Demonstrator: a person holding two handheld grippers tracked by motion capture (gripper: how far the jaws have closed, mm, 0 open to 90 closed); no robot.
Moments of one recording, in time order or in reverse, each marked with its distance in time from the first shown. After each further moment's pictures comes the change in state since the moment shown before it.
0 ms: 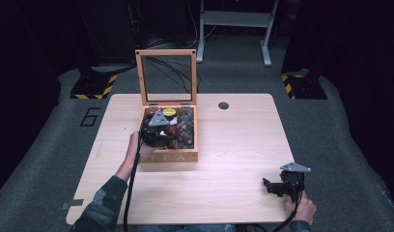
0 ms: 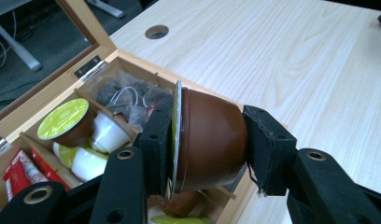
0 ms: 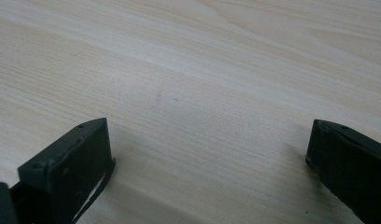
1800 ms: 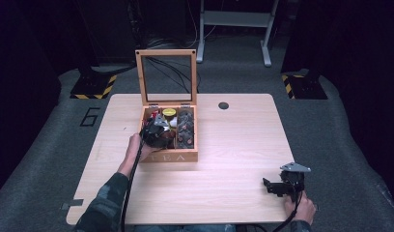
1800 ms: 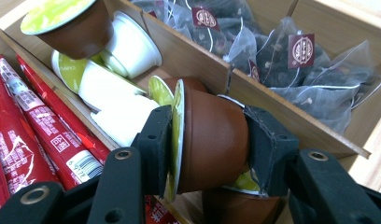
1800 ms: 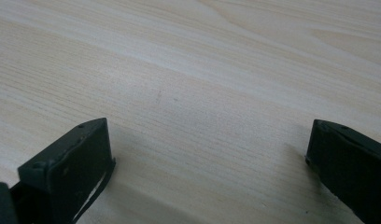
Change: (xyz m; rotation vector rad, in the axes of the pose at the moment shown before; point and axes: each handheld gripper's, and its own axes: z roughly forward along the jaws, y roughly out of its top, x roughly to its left) left arm 0.036 -0.044 0.048 0.226 0.067 -0.075; right arm 0.000 0.000 0.000 0.000 0.000 0.000
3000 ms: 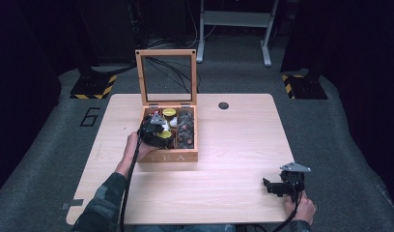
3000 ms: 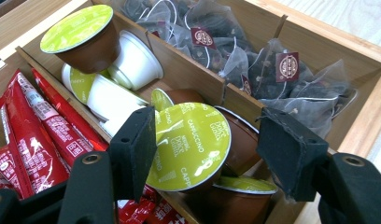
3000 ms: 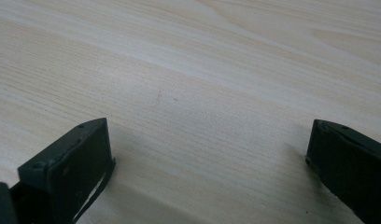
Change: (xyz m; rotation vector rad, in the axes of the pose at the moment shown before) left arm 0.002 0.003 -0.012 -0.035 -0.025 -0.008; right arm 0.000 0.000 0.000 0.000 0.001 0.000
